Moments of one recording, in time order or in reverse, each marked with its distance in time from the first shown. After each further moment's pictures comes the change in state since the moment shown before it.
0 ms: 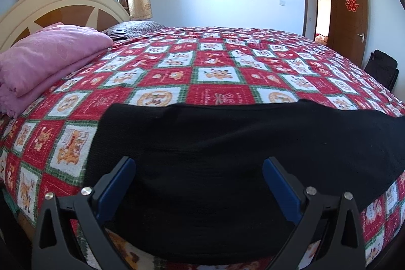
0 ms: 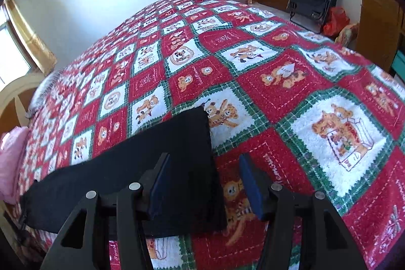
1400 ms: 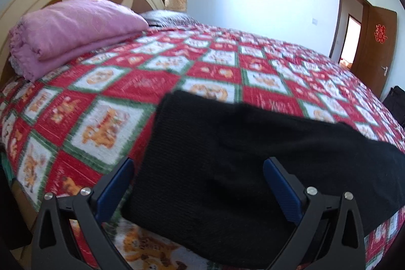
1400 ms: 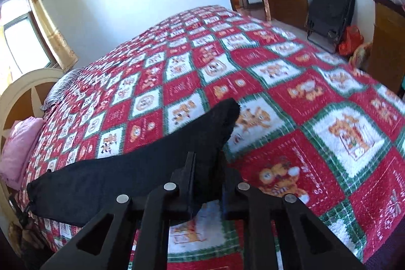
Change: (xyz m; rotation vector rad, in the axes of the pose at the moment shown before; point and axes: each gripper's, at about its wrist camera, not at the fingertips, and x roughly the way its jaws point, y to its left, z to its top) left arm 0.004 0.054 -0.005 -0.193 -0.018 0.082; right arm -0.039 0.059 -0.016 -0.152 -0.102 0.045
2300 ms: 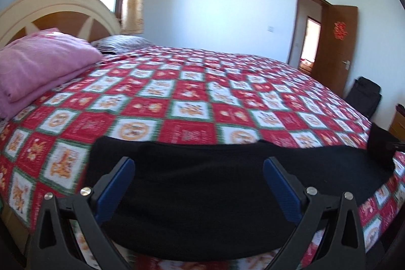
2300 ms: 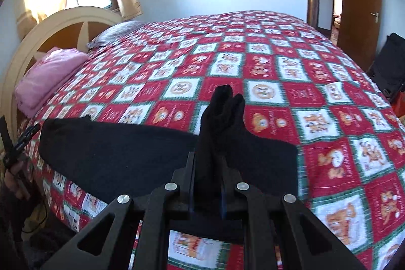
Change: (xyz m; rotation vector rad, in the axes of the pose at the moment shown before) left arm -0.051 -0.078 0.018 0.124 -0.063 -0.239; right arm 0.041 0.197 -0.045 -0.372 0.085 0.181
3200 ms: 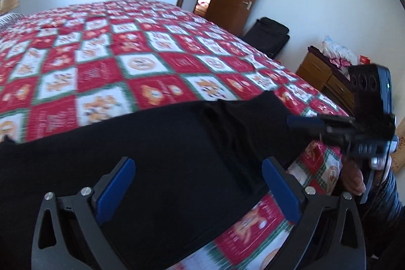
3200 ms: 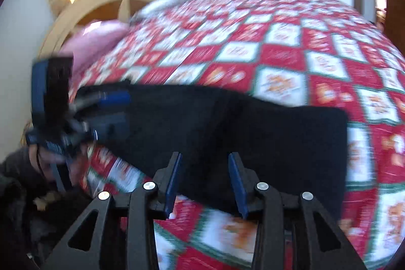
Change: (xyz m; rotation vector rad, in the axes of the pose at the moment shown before) left arm 0.072 -0.242 -0.010 0.180 0.362 -0.588; right arm 0.014 -0.006 -0.026 0.013 0.035 0.194
